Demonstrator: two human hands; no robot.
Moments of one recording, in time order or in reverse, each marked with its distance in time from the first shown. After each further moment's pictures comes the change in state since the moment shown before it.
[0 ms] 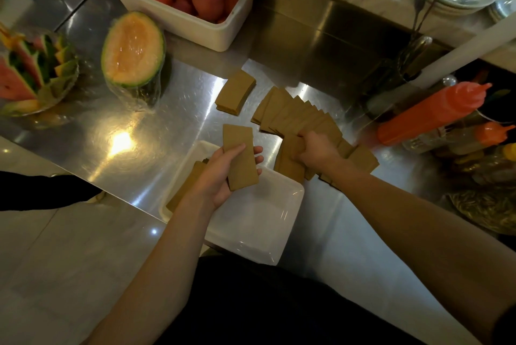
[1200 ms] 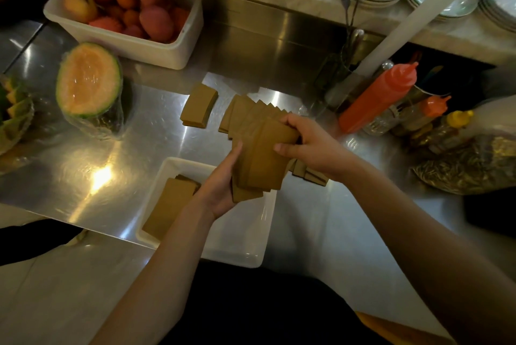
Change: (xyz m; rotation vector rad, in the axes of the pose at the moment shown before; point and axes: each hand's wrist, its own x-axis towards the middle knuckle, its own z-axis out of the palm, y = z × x) left_hand -0.008 -0.013 0.049 0.168 -0.259 -0.200; right_hand -0.116 -0.002 -0.079 0.730 -0.003 -0.262
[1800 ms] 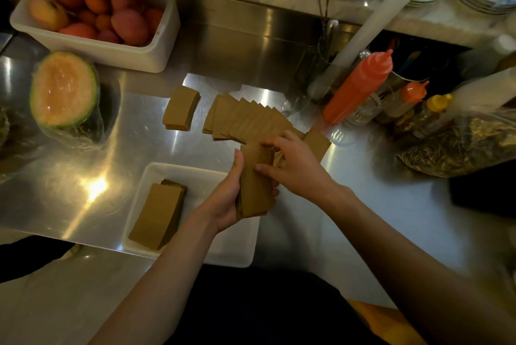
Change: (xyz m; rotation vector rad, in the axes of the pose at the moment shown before) left_hand -0.005 -0.020 0.034 0.024 -0.081 -0.119; right_hand -0.017 0.044 0.029 -0.404 0.273 -0.083
